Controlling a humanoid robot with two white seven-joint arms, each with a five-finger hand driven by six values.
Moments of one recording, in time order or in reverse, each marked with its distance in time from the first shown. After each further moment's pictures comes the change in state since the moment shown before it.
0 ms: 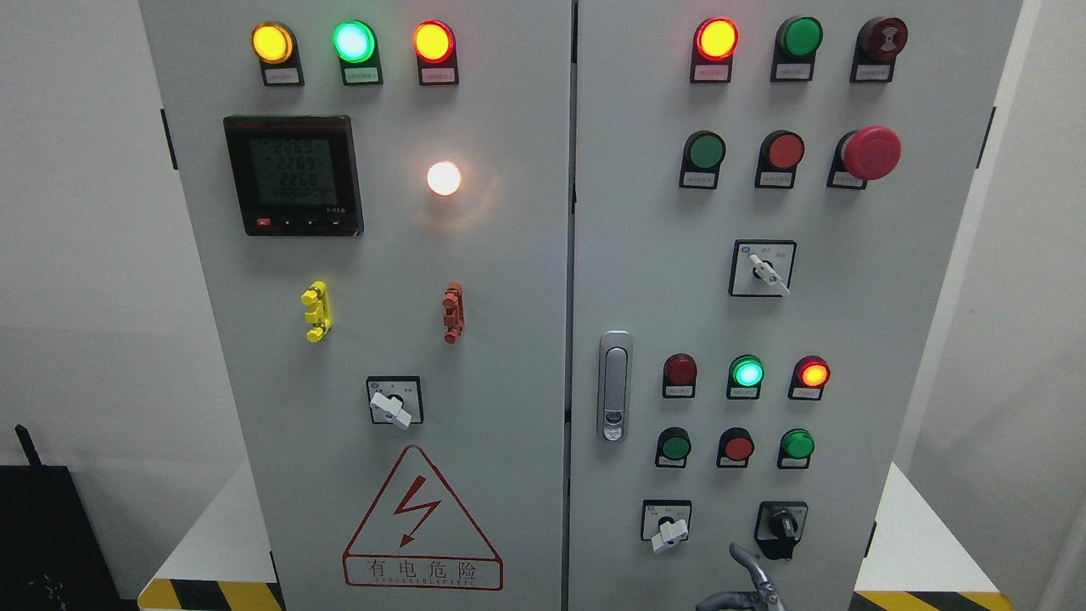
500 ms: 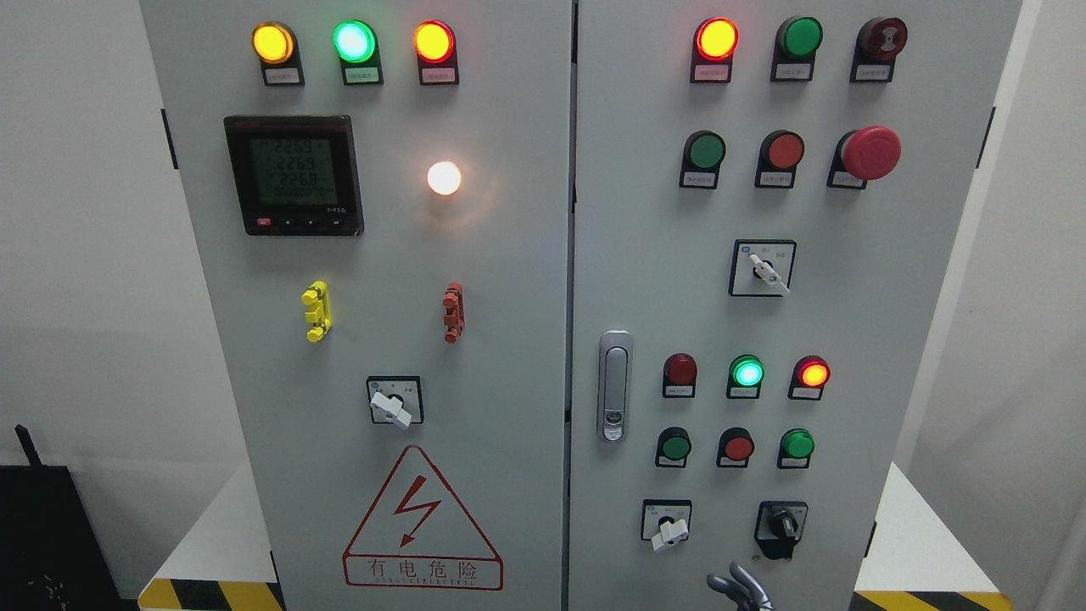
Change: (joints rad) left arm 0.000 0.000 0.000 0.000 0.000 0.000 0.000; right arm 0.041 -0.002 0.021 0.003 -0.264 0.057 0.055
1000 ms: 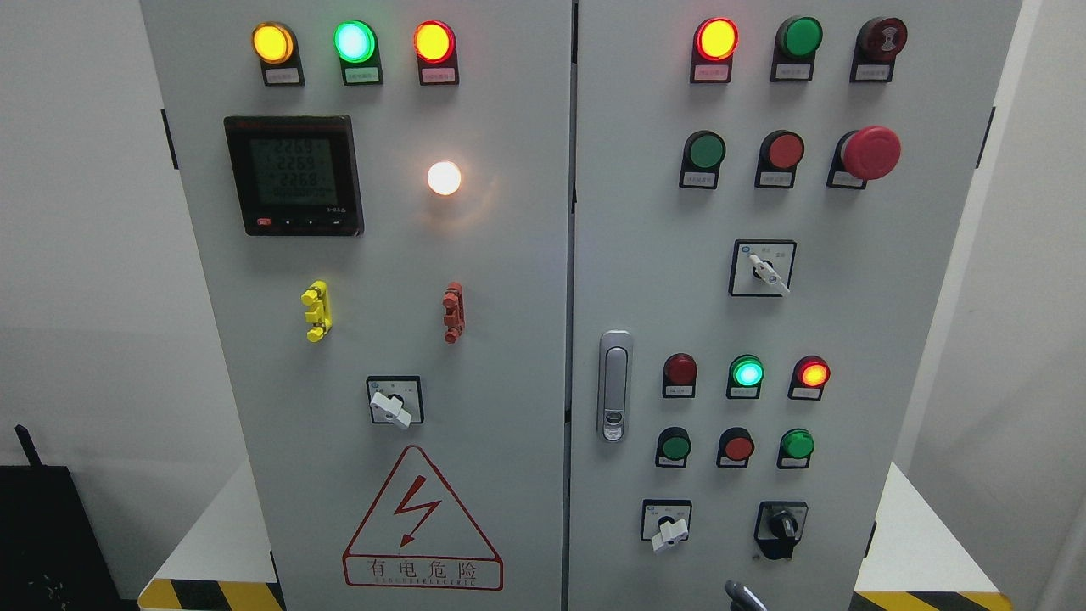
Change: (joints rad) left arm 0.000 0.000 0.000 0.000 0.000 0.000 0.000; right arm 0.046 -0.002 0.015 0.006 -0.233 0.022 0.055
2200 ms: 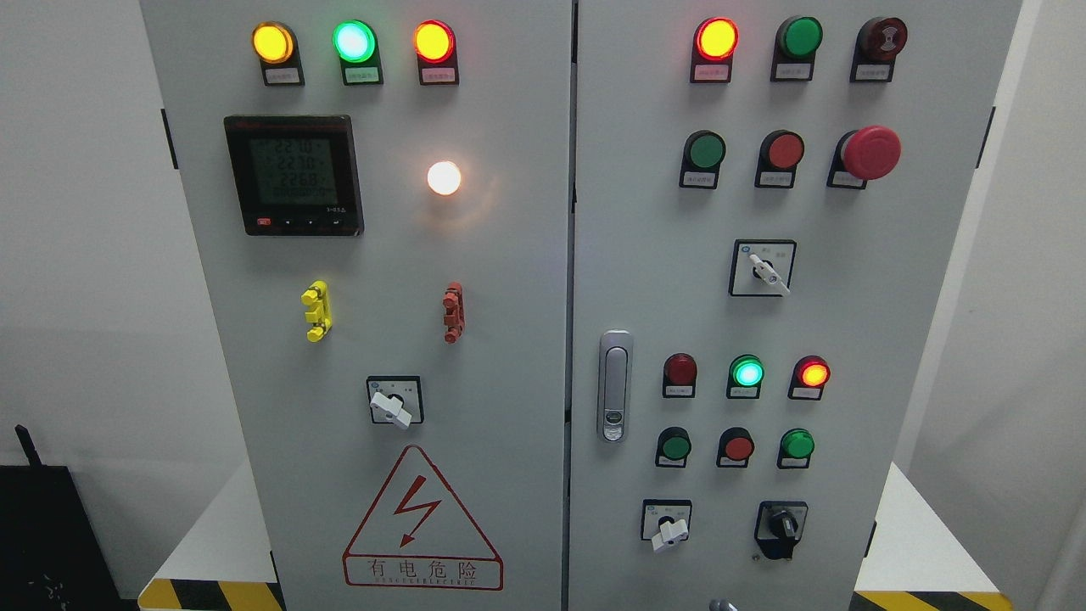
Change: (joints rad) left arm 0.000 0.000 0.000 0.000 0.000 0.000 0.000; right arm 0.011 0.000 0.003 0.038 -0.122 0.068 0.041
